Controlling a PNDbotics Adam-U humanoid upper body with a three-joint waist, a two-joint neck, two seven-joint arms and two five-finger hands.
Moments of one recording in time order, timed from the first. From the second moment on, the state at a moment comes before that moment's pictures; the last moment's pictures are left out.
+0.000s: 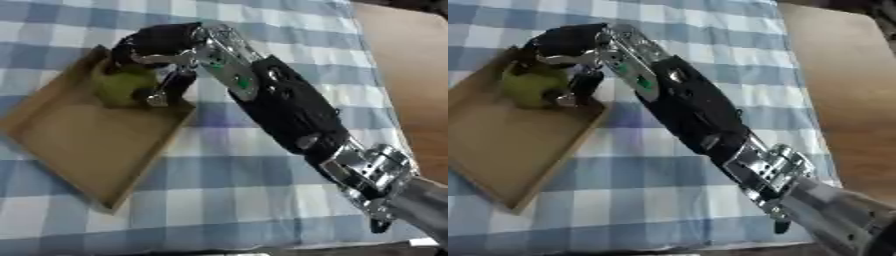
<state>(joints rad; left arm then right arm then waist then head) -0.56 0.44 0.27 -1.99 0.17 -0.52 0.23 -0.91 -0.33 0.31 -1.34 0.84 -0.50 0.58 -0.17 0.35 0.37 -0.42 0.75</state>
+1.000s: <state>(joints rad) -0.54 0.44 0.28 -1.99 0.20 -0.55 0.30 -0.94 -0.52 0.15 -1.66 0.44 -0.38 0.58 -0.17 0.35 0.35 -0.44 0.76</state>
